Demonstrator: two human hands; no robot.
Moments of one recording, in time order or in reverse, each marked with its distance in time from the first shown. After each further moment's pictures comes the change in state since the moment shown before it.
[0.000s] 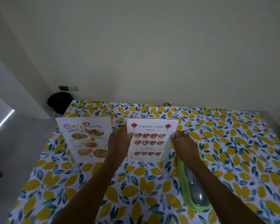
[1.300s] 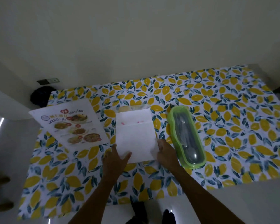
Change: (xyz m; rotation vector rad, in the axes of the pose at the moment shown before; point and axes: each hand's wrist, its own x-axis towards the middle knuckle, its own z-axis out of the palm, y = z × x) left_hand -0.138 -0.045 0.068 -0.024 -0.420 -0.269; right_hand -0.129 -0.011 0.105 0.726 -0.325 0.399
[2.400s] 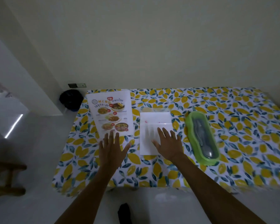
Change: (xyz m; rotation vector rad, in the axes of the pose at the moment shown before) left_hand -0.051 -0.097 -0.090 0.335 0.343 0.199; right_hand -0.074 -0.089 0.037 -0.826 0.057 -0.378
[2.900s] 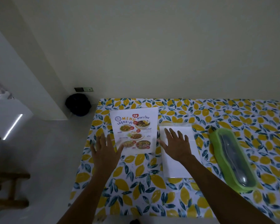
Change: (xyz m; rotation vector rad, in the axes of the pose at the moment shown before) left_hand 0.104 -0.129 0.005 0.009 0.090 -0.101; right_hand 0.118 -0.079 -0.008 -0.020 0.005 0.039
